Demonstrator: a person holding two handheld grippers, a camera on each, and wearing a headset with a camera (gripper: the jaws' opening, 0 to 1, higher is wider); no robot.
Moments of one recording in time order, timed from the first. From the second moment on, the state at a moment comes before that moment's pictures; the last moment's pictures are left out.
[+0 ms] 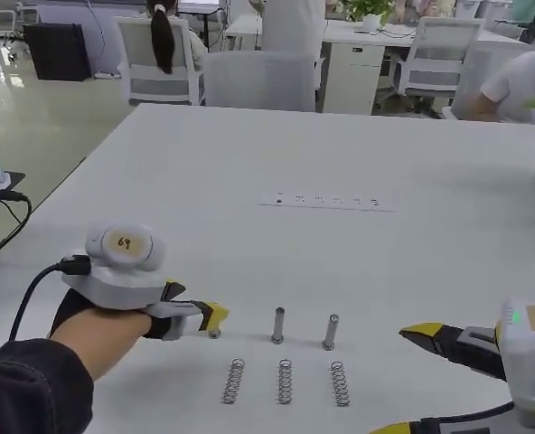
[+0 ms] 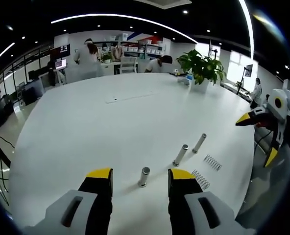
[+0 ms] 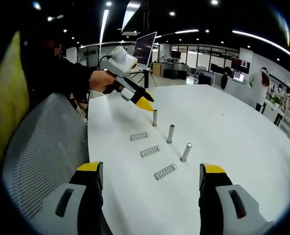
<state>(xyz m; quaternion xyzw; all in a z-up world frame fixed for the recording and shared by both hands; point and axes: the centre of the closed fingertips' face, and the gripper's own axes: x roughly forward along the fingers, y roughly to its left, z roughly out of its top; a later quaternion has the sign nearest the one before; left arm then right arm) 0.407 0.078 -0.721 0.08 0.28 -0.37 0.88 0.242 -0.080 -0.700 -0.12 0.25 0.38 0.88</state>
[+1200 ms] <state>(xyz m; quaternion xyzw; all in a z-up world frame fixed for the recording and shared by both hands) 0.331 0.055 -0.757 0.11 0.36 -0.41 0.83 0.243 -0.080 -0.700 -0.12 0.24 0.39 0.88</state>
